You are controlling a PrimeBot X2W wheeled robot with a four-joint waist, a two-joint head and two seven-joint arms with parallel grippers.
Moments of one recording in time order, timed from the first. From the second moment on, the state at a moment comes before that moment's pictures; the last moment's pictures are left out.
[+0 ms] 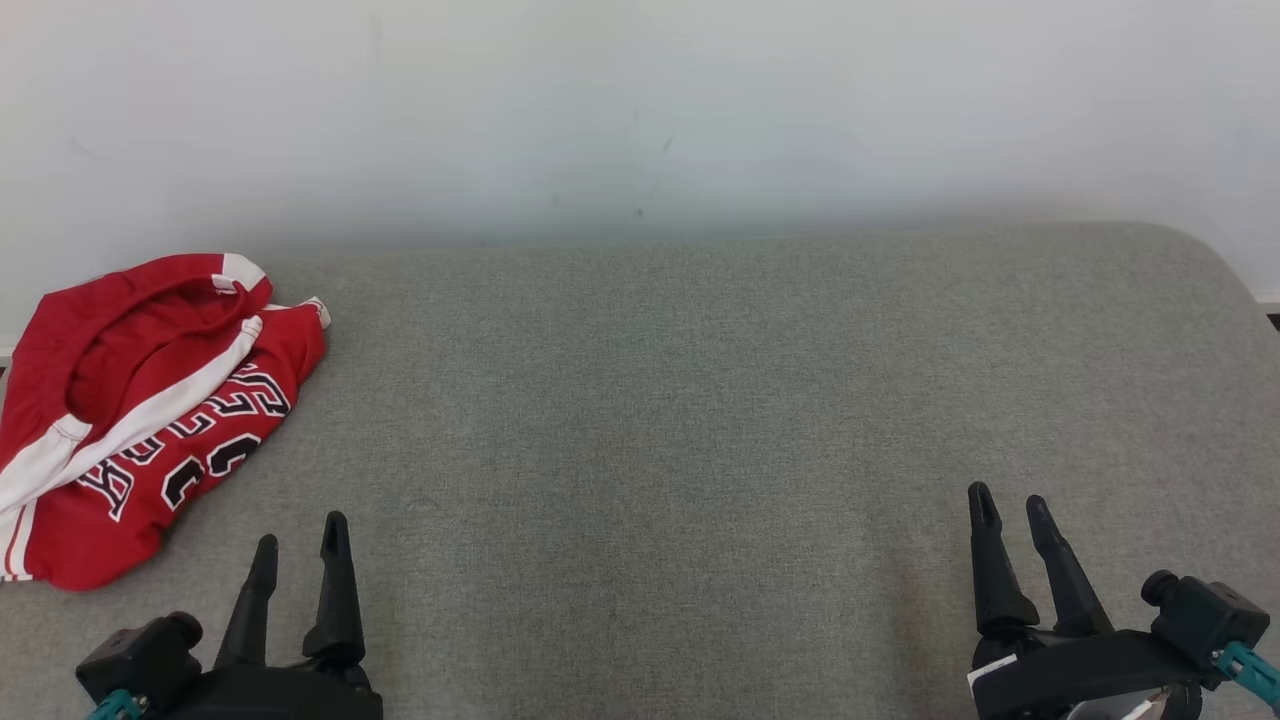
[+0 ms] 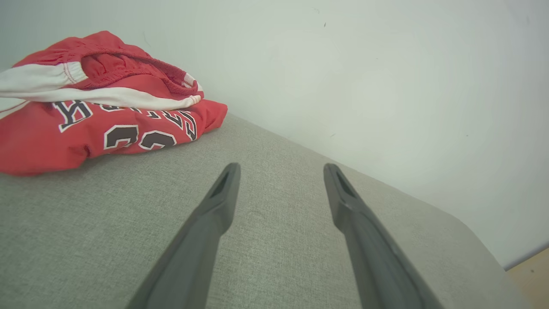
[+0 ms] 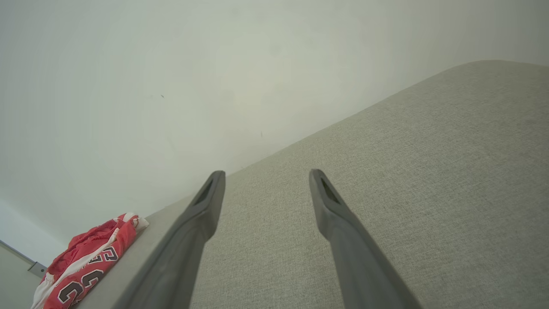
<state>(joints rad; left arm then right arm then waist) -0.05 0.08 -0.02 0.10 -0.55 0.02 -0.13 -0.06 -0.08 0.04 0.15 0.59 0.13 -0.13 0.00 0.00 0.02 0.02</state>
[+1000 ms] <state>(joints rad) -0.03 0.11 -0.05 0.04 -0.27 0.06 -0.20 -0.05 -0.09 0.07 0.12 0.30 0.13 -0.20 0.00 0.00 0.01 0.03</state>
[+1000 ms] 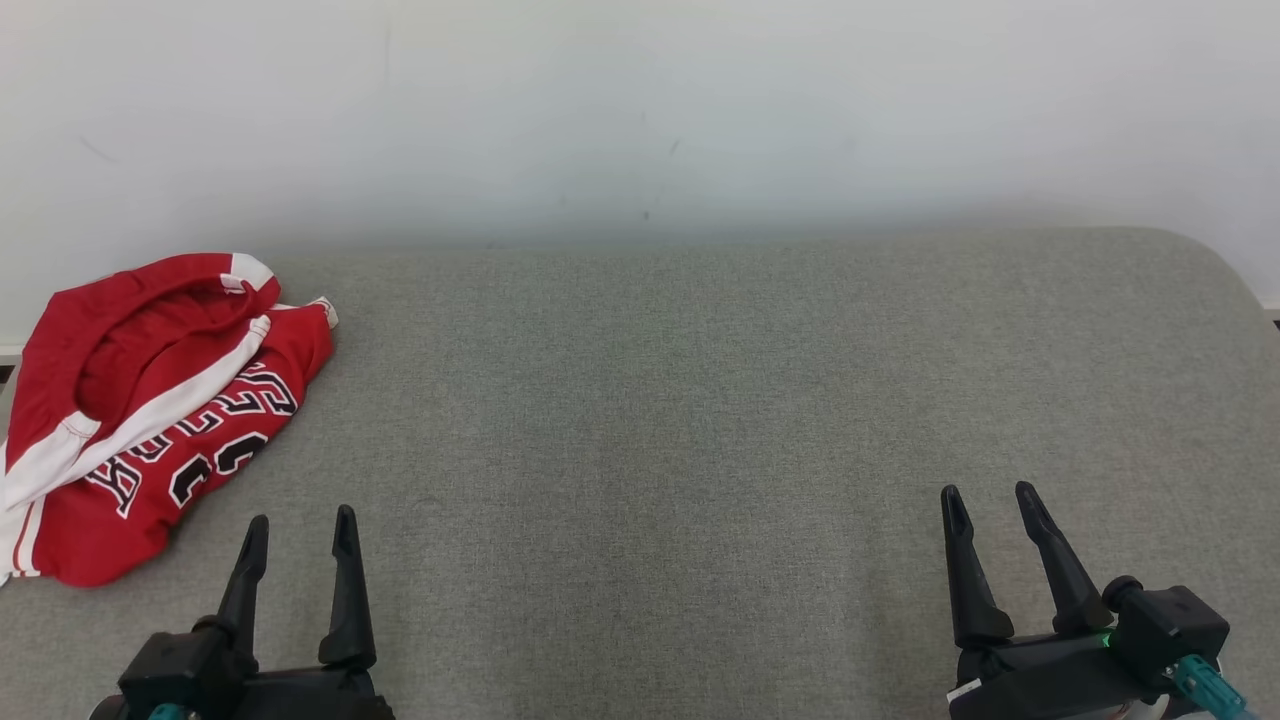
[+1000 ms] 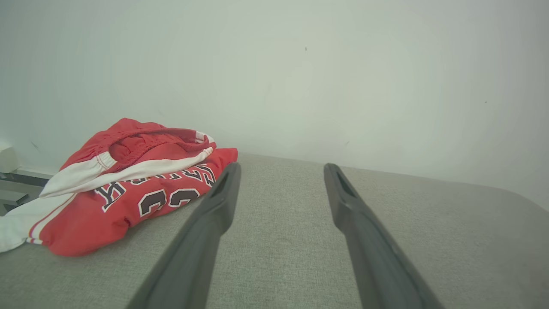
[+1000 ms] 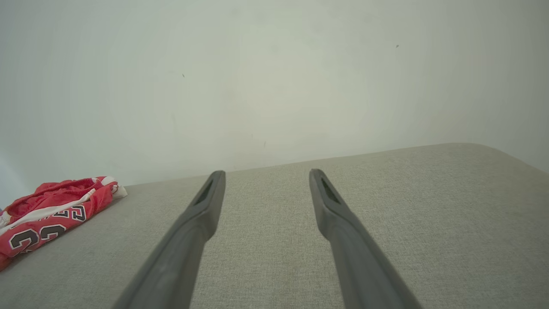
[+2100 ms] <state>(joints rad) 0.01 0.10 -0.02 0.03 -0.15 -0.02 -0.26 -0.01 -0.09 0.05 0.09 0.21 0.13 -0.26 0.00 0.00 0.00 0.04</state>
